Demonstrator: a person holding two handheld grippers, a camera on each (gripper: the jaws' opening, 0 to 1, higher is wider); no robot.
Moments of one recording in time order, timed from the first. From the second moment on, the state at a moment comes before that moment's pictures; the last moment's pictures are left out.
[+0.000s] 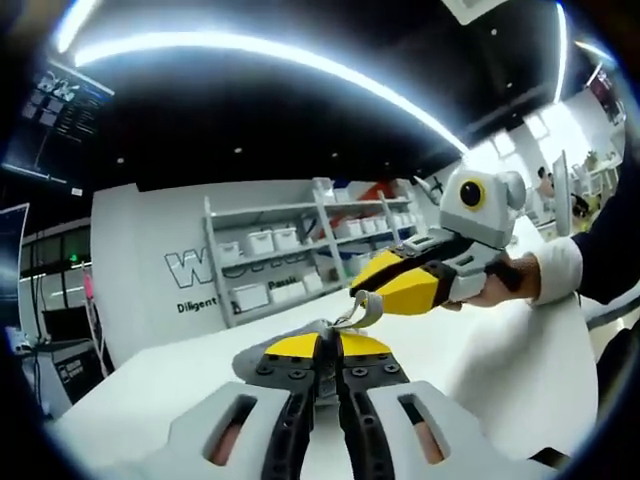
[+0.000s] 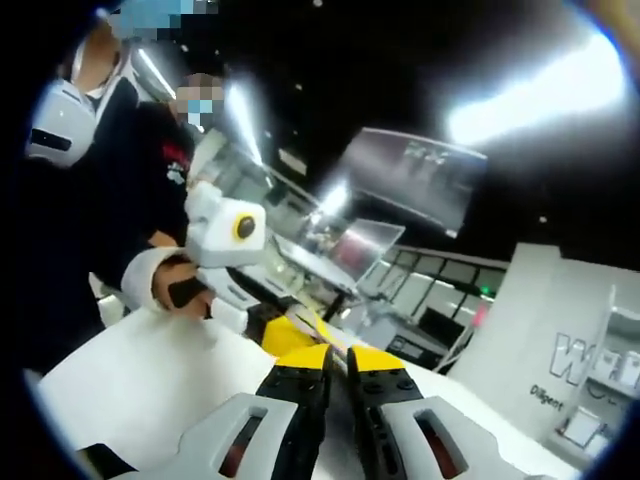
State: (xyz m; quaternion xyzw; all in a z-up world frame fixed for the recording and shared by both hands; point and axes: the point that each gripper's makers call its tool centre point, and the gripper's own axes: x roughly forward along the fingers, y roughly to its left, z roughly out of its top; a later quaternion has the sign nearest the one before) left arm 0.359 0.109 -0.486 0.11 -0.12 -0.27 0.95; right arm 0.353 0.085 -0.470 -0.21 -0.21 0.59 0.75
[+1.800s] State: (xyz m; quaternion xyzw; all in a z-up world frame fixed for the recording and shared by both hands) left arm 0.339 0.097 -0.465 0.15 -0.19 -0.29 0.93; right arm 0.417 0.068 -0.489 -0.31 -0.17 0.47 0.81
